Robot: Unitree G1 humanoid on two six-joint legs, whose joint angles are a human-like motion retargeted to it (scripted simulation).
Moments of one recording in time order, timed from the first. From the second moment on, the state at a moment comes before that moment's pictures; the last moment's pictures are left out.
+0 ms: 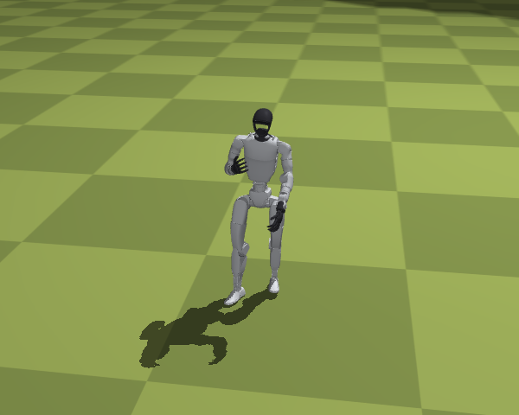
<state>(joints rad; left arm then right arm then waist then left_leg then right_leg) -0.58 0.32 -0.34 0.97 -0.34 0.03 0.00 -0.10 -0.26 0.28 -0.54 0.62 -0.14 0.01 0.05 -0.11 0.22 0.18 -0.06 0.22 0.03 -0.34 -0.04 -0.11 -0.14 -0.31 0.02 0.08 0.15</state>
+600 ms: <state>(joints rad) 0.13 0.29 -0.24 1.25 -0.30 0.07 -0.07 -0.06 -0.33 0.23 -0.55 0.62 -0.20 -0.01 0.05 -0.13 0.14 0.11 -0.11 0.04 0.50 -0.15 0.04 0.02 -0.23 -0.26 -0.04 -0.03 0.24</state>
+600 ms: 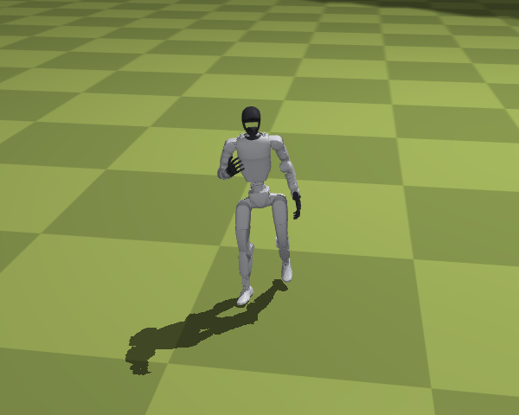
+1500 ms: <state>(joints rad) 0.03 0.29 -0.32 1.18 -0.33 0.02 -0.13 -0.09 -0.27 0.33 -0.51 0.64 -0.22 0.03 0.21 -0.10 0.15 -0.07 0.02 0.35 -0.08 -0.10 -0.05 0.26 -0.05 0.03 0.15 -0.14 0.18</state>
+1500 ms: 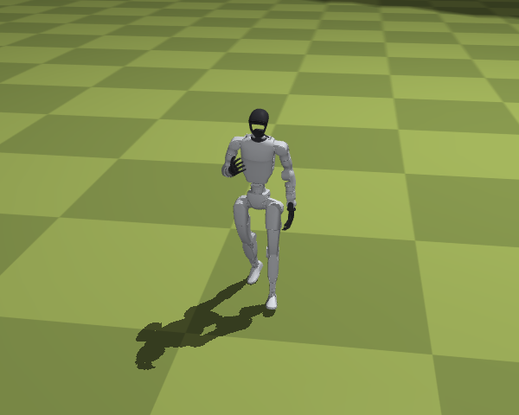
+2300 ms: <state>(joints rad) -0.31 0.24 -0.34 1.22 -0.35 0.02 -0.04 -0.11 -0.23 0.30 -0.57 0.51 -0.15 0.04 0.02 -0.10 0.23 0.26 -0.08 0.09 0.04 -0.40 -0.04 -0.17 -0.12 -0.18 -0.09 0.09 0.26</state>
